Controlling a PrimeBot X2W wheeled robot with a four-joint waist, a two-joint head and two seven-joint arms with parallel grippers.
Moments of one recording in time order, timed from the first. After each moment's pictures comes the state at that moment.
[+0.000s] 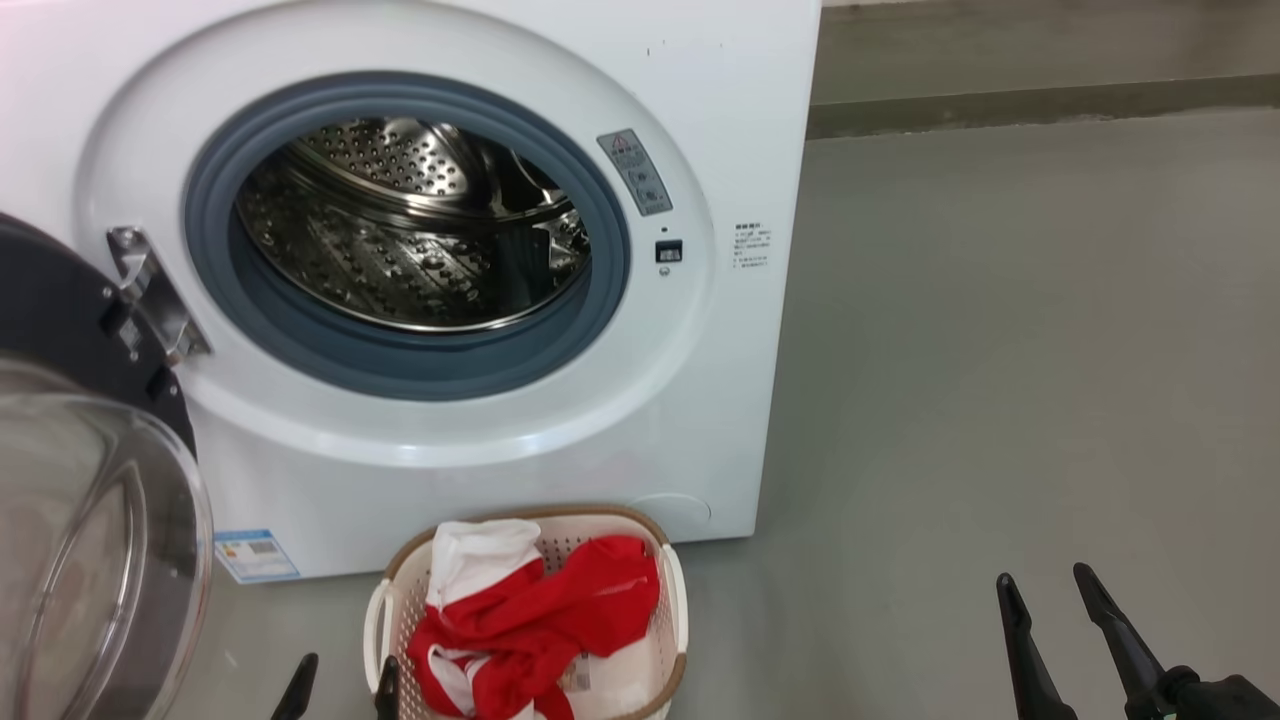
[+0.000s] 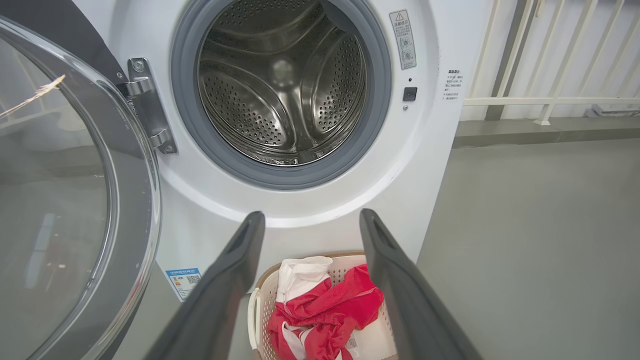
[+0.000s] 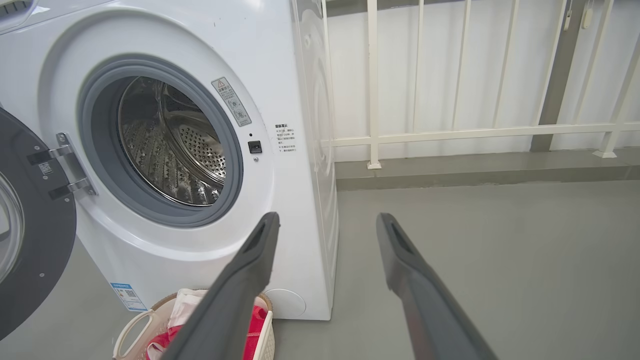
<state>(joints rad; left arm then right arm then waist) 0.17 0.07 -0.02 0.14 -0.12 -0.04 -0.25 0.23 -0.03 -0.05 0.03 0.25 0.12 -0.26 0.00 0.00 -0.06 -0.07</state>
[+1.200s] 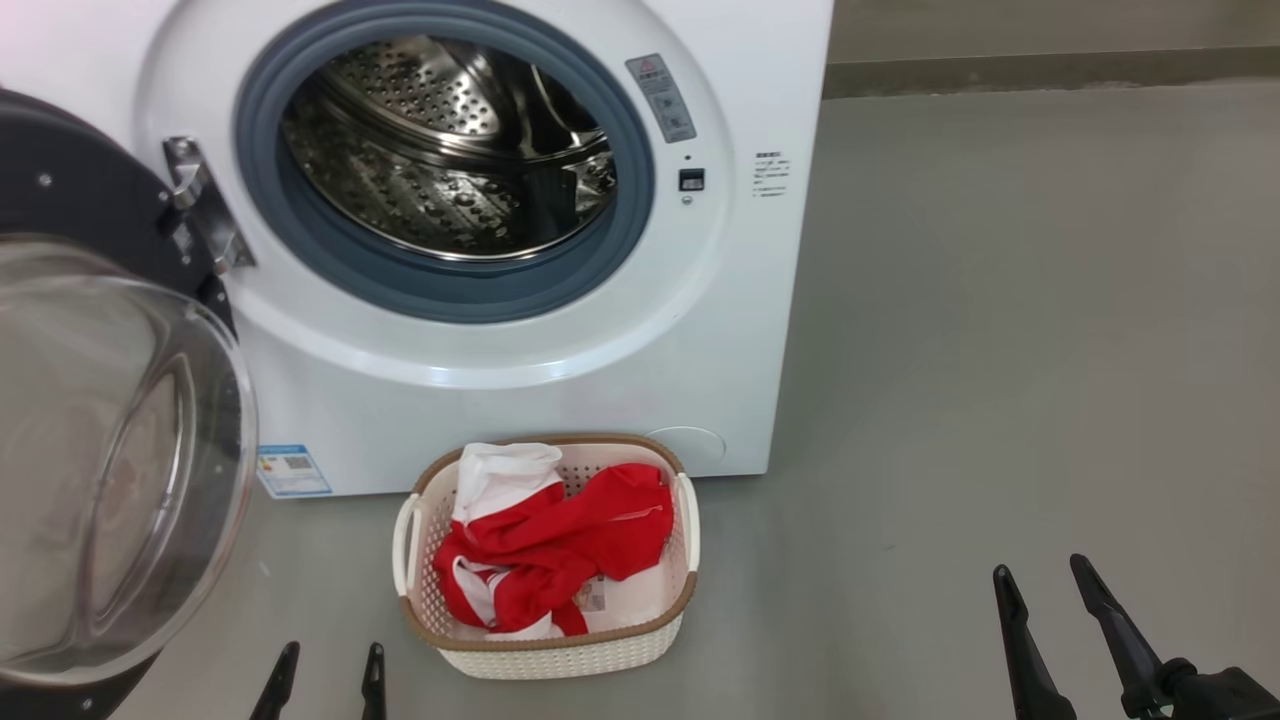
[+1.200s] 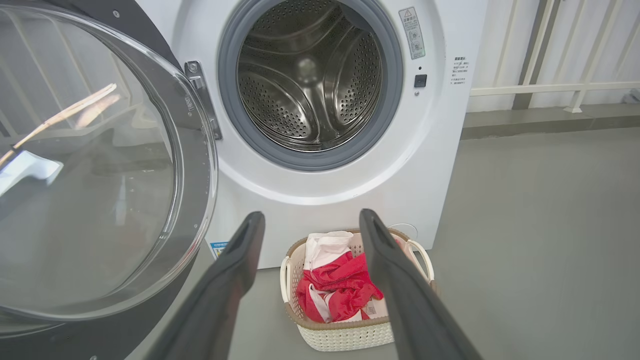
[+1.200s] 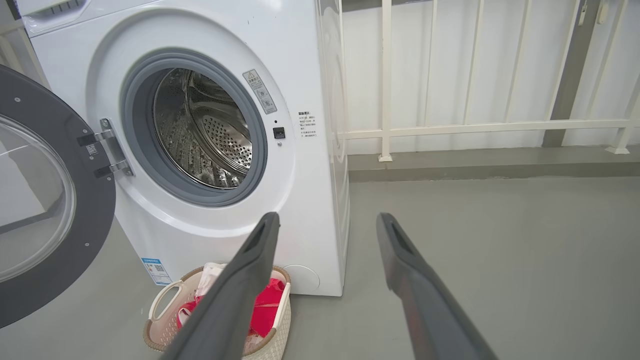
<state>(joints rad) 0.16 0.07 -0.02 0.12 -0.07 0.02 -0.25 0.22 -0.03 -0.05 0.03 0.25 0.12 -0.26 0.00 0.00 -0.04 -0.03</state>
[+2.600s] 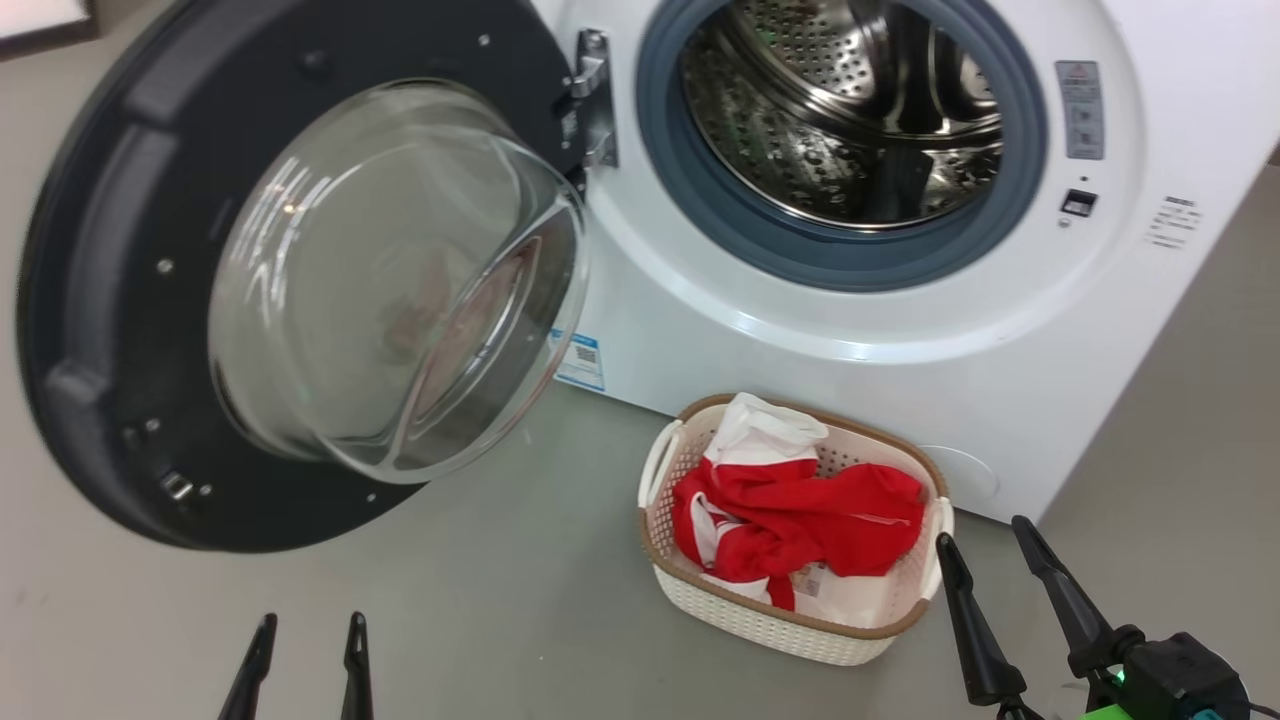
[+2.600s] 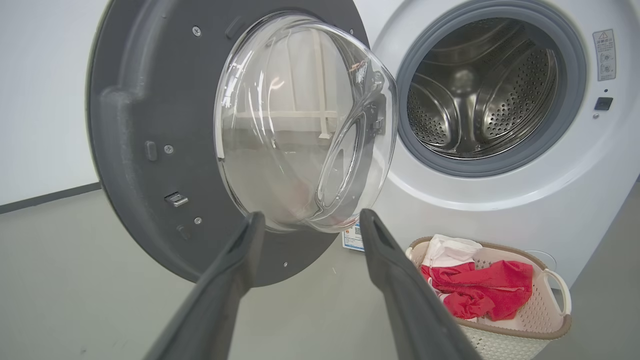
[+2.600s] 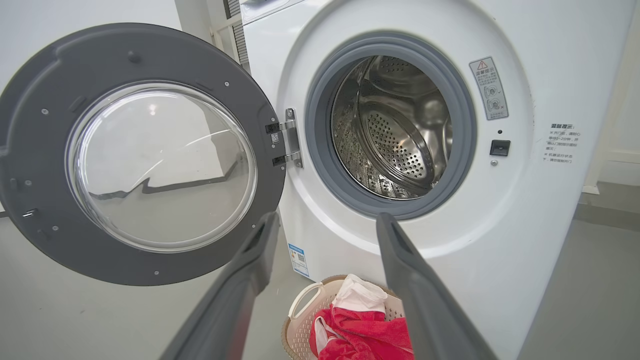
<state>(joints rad) 0.16 0.07 -0.01 0.04 -0.07 0.05 -0.25 0.15 -0.04 0.04 0.01 0.25 0.12 -0.26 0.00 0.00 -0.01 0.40</state>
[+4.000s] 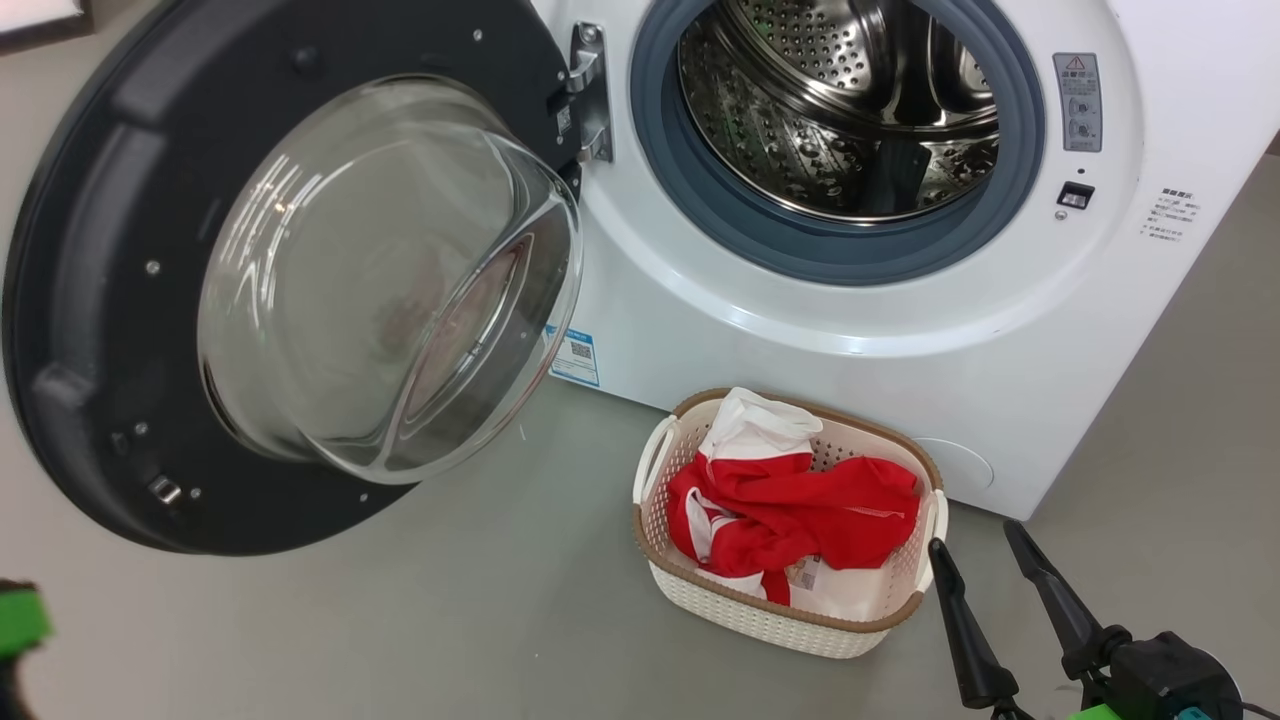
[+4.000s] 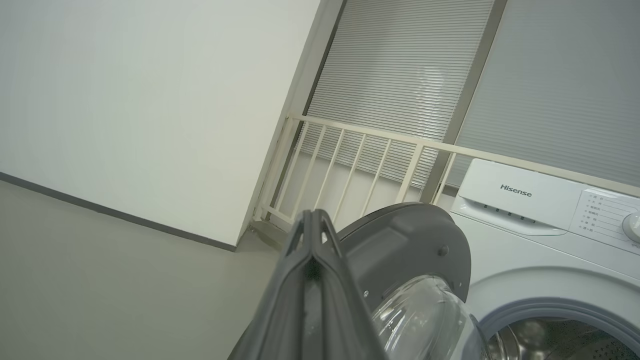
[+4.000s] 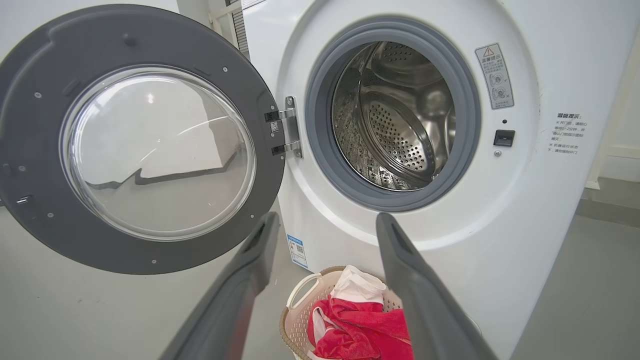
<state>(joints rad) -0.15 0.10 0.39 -0.12 -0.51 0.08 -0.17 0.15 -0.04 0.05 0.04 0.24 0.12 -0.26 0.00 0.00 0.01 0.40</state>
